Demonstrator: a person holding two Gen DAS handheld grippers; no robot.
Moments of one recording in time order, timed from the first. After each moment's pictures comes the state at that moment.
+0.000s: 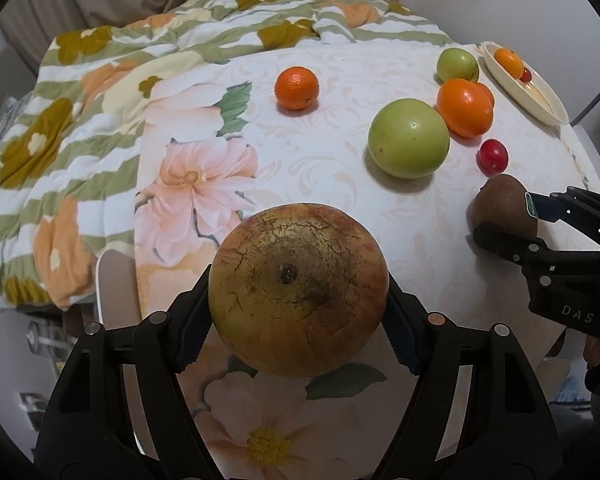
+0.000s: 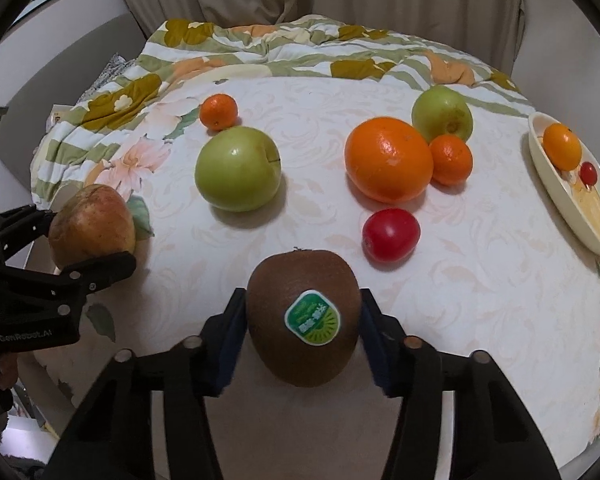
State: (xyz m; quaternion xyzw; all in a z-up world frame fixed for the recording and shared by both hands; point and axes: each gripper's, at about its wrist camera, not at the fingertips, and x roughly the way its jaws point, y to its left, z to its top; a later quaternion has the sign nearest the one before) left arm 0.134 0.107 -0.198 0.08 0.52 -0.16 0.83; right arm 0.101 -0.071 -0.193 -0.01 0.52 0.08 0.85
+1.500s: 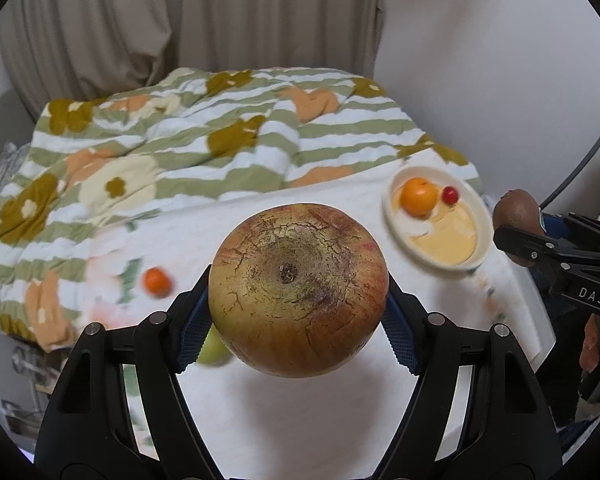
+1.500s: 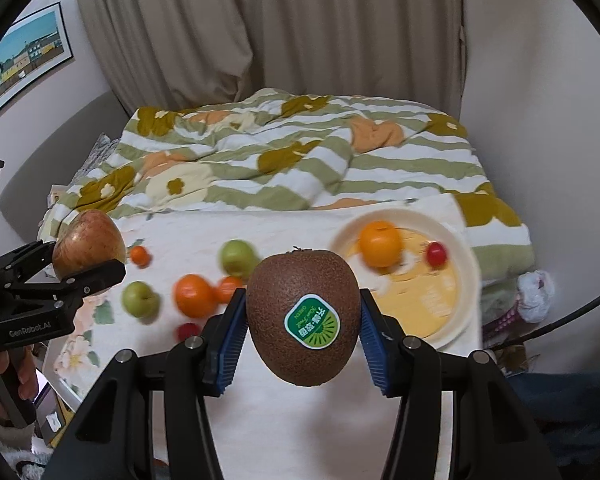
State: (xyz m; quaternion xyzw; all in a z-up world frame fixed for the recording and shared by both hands) left arm 0.161 -0.090 -0.052 0.04 0.43 -0.17 0.89; right arm 0.113 -0.287 -0.044 0.02 0.43 0.06 0.90
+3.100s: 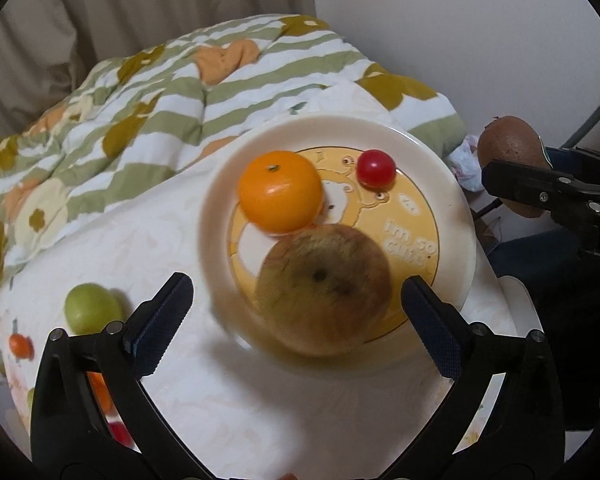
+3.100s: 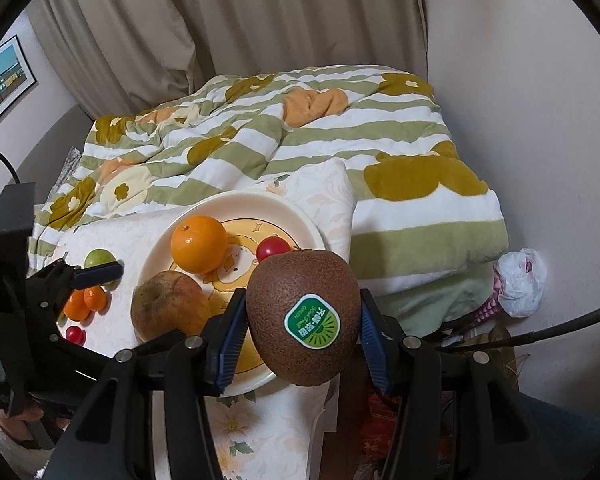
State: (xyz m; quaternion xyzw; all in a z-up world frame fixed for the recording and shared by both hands) left arm 0.218 -0.317 -0.147 0.13 0.50 -0.20 0.83; right arm 0.170 -0.463 -0.108 0.07 0.47 0.05 0.88
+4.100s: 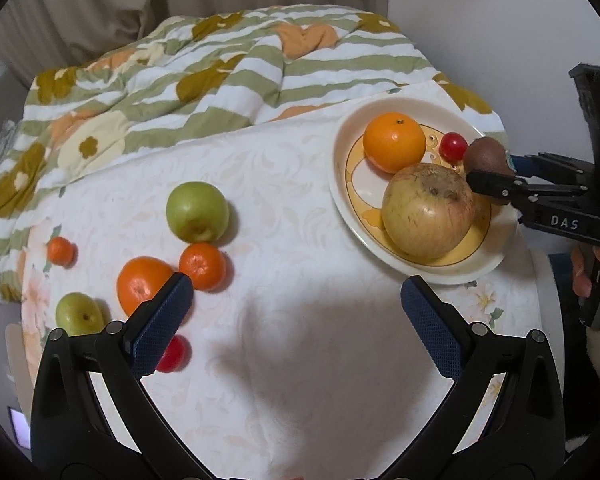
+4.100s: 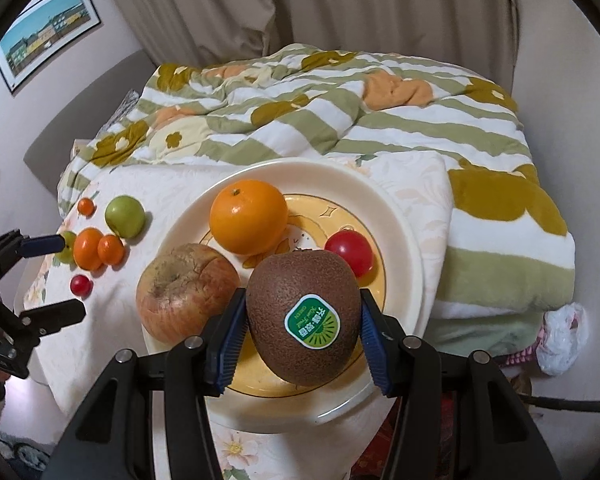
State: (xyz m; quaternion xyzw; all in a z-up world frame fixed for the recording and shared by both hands) left arm 0.184 -0.225 -0.134 0.07 0.52 -0.11 0.84; right arm 0.203 -0.427 -0.153 0.01 0.48 0.19 0.85
